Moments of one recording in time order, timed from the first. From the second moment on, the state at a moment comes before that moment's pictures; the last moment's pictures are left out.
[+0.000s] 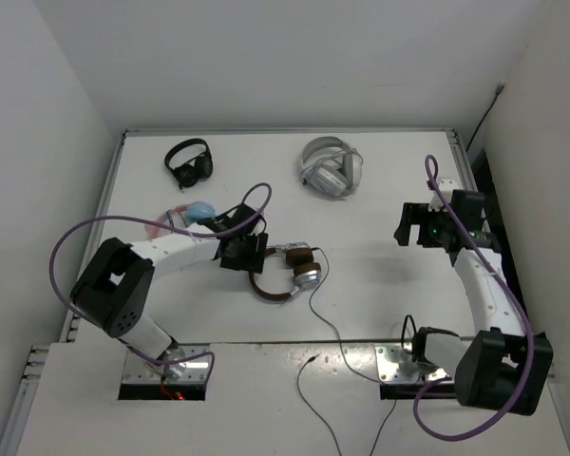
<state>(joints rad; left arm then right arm) -0.60 1.54 0.89 -0.48 -0.04 -0.44 -0.19 1.09 0.72 -0.45 -0.27 -0.08</state>
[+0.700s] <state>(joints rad) -0.67 1.92 1.32 -0.60 -0.12 -0.23 -0.28 1.10 0.72 -0.45 -0.33 -0.08</state>
